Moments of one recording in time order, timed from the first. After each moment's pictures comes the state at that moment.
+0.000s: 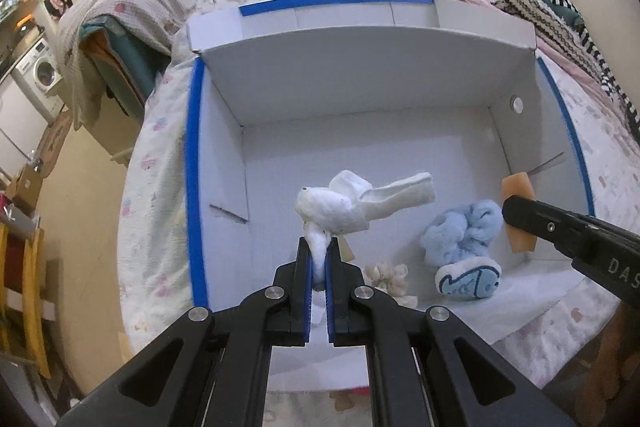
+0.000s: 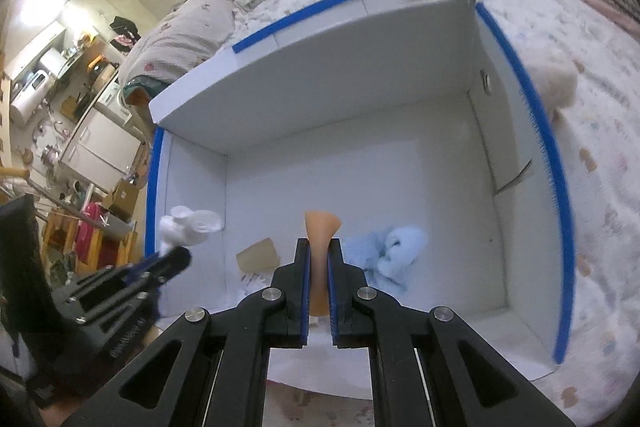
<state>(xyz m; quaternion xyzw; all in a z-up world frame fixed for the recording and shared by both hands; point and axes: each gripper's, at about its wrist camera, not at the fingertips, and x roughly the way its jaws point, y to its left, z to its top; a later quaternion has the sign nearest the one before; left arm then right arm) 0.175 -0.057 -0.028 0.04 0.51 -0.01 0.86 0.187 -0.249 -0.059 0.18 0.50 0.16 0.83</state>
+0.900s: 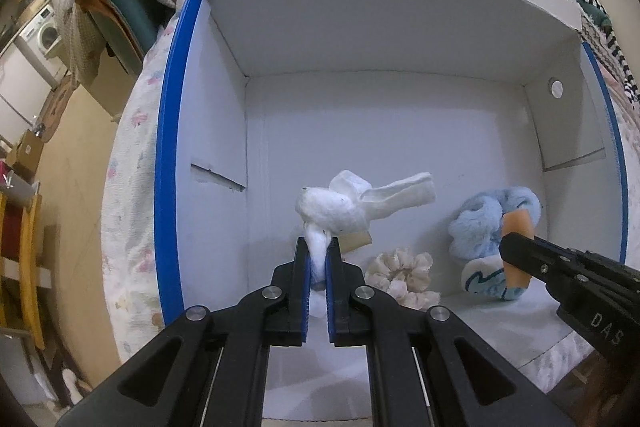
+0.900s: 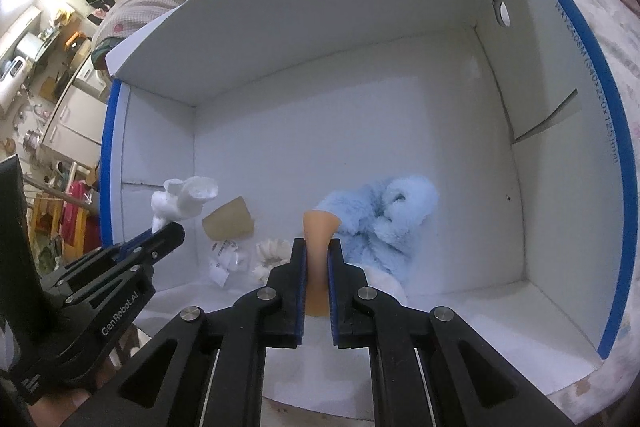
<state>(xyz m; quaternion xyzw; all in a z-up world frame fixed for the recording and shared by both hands) 0.194 -0.052 -0.072 0.02 0.56 0.01 0.83 0.203 -0.225 -0.103 0.16 0.57 0.14 0.79</state>
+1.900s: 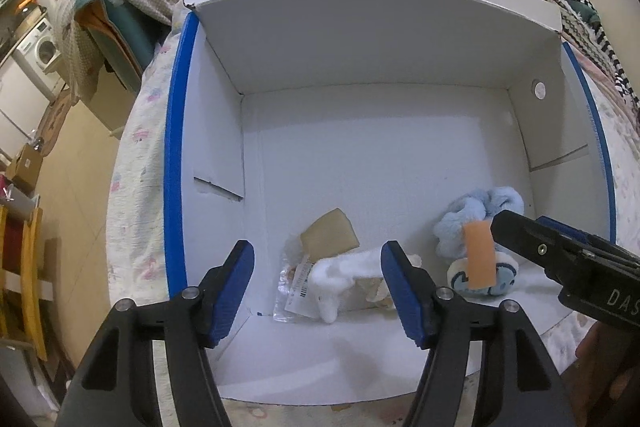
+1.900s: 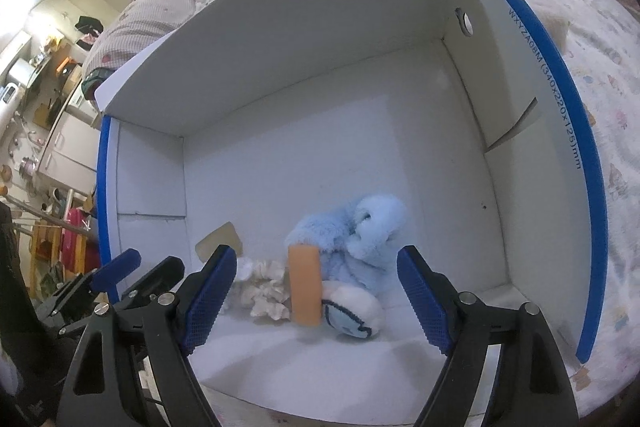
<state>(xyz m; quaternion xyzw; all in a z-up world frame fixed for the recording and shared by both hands) 0.187 -0.055 -0.059 0.03 0.54 0.00 0.84 0.203 -0.242 -0.098 0.18 0.55 0.11 0.81</state>
